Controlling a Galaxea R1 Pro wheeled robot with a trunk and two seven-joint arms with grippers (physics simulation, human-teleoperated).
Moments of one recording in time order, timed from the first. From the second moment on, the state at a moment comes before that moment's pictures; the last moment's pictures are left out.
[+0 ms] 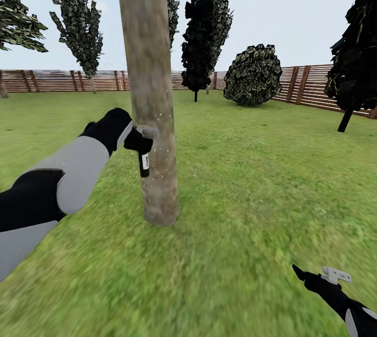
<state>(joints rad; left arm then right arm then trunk) -1.59 -0.07 0.03 -0.26 -0.35 0.99 -0.36 -0.45 -0.19 -0.87 -0.61 0.29 0.02 0.61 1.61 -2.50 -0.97</state>
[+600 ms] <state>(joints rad) -1.59 -0.03 0.04 -0.22 -0.36 0.99 -0.22 -0.45 -0.19 -0.87 -0.61 0.29 0.02 0.60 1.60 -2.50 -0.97</state>
